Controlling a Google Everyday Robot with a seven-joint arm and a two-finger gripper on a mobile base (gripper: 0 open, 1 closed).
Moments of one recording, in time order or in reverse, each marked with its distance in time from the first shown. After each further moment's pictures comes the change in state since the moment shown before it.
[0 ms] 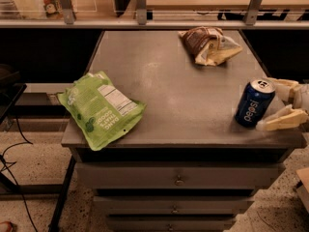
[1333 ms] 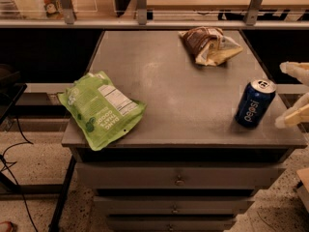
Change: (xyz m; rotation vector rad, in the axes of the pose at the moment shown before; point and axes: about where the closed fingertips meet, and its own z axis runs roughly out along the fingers) arm -0.031 -0.003 -0.029 0.084 0.266 -0.024
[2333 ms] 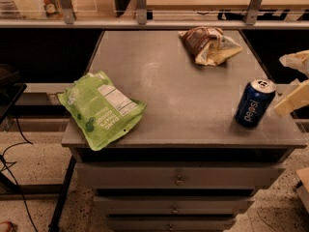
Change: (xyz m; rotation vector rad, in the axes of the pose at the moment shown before) arm -0.014 -0.005 0.000 0.068 0.309 0.066
